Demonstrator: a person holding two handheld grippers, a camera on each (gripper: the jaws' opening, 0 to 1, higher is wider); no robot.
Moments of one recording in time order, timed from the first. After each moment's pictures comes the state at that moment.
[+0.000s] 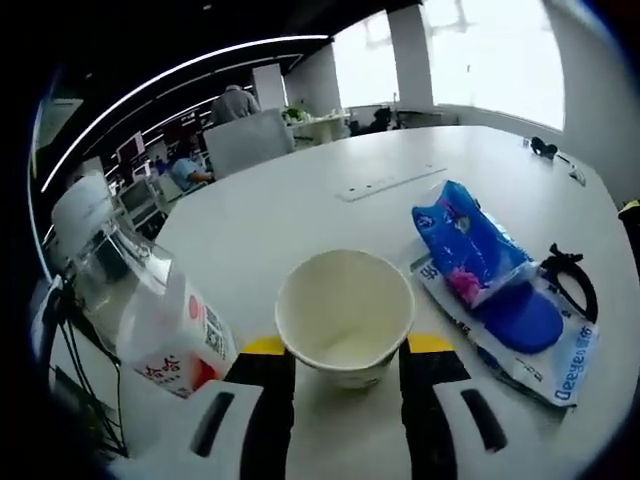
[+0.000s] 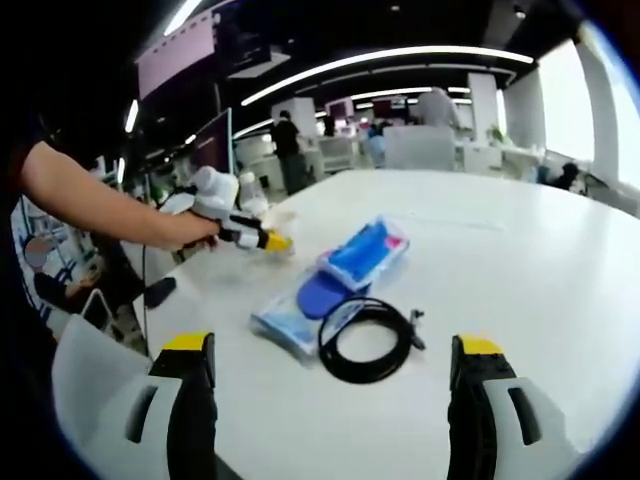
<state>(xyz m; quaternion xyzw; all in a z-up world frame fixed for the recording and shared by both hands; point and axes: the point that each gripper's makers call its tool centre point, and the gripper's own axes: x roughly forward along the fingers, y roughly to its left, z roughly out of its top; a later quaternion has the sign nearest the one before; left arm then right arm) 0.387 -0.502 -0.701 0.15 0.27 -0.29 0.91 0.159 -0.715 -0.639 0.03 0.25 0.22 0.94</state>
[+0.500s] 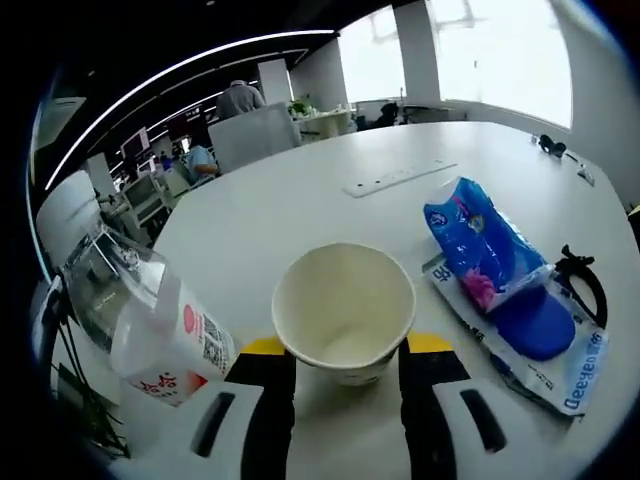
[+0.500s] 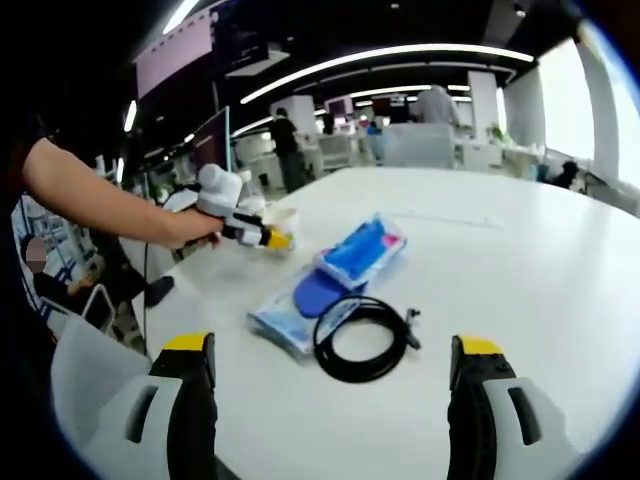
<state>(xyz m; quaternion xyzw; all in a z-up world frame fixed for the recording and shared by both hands) 0.399 -0.503 -0.705 0.16 0.28 -0.27 0.91 0.161 -0.720 -0.642 0.03 0.26 0.22 0.94</state>
